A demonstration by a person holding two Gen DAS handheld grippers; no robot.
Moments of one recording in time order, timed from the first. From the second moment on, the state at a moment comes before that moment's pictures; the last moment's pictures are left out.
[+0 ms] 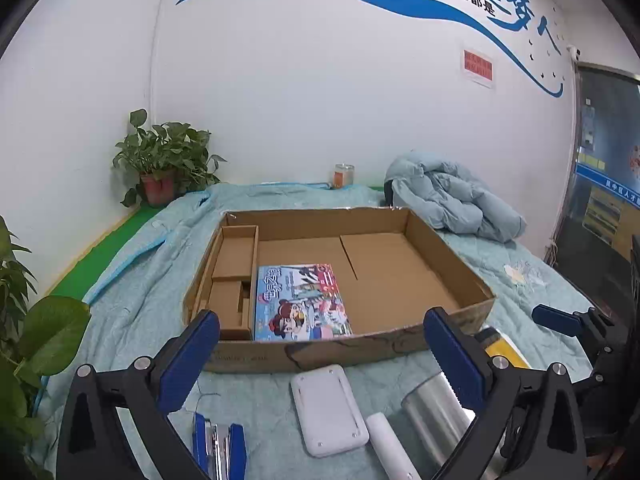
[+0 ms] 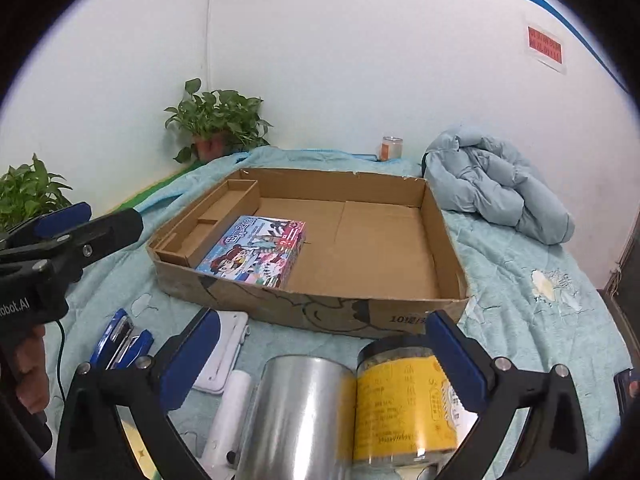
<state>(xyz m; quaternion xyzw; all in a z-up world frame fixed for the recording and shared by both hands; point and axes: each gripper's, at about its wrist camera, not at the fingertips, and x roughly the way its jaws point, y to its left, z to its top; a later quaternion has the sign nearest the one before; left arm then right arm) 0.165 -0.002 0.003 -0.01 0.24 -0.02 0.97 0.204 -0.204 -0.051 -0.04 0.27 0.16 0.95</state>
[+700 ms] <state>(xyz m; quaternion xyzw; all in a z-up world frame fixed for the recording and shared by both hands) 0.163 -0.008 -0.033 -0.05 0.30 -0.03 0.95 0.190 -0.207 -0.072 -0.05 0.31 0.17 0.93</state>
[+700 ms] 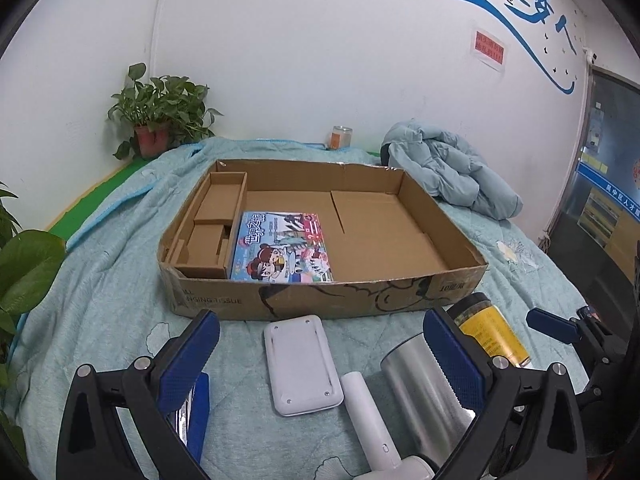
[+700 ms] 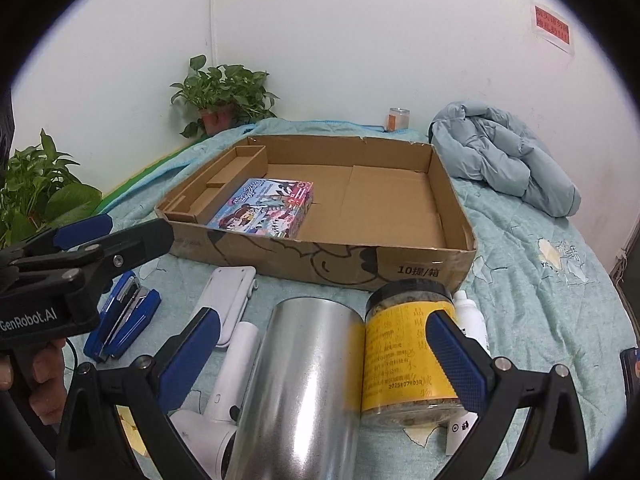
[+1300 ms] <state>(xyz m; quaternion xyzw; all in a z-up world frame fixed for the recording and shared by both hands) 0.173 0.003 -0.049 -0.11 0.37 -0.11 0.92 0.188 -0.214 -0.084 -0.03 0.34 0.21 0.92</state>
